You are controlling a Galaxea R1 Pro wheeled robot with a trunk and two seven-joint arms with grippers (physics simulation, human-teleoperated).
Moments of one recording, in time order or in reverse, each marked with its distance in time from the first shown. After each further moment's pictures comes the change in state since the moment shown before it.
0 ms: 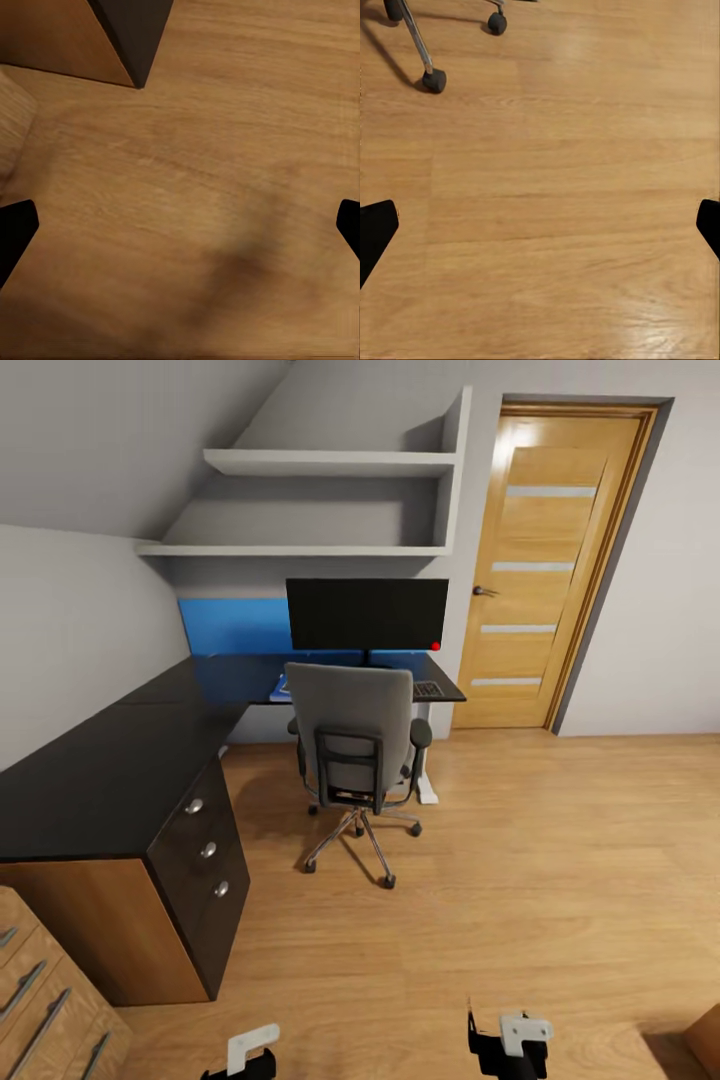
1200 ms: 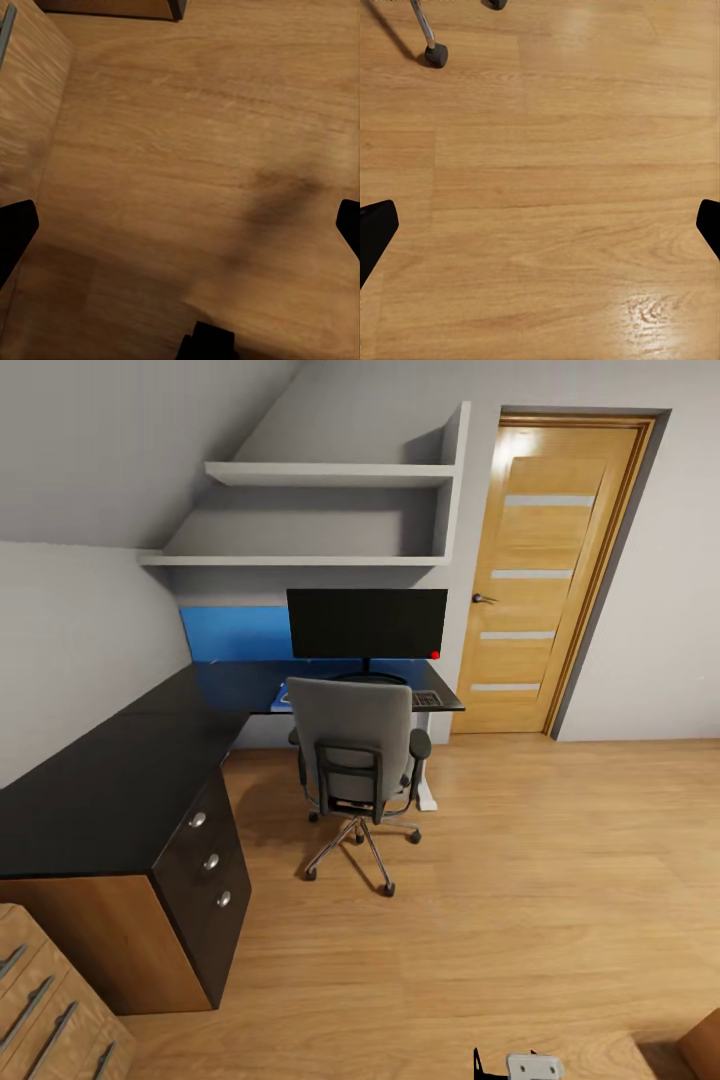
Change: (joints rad) left arm 0.180 0.122 -0.005 -0.001 0.002 -0.052 -0.155; right arm 0.069 0.000 0.000 0.000 0.000 0.002 0.001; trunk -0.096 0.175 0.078
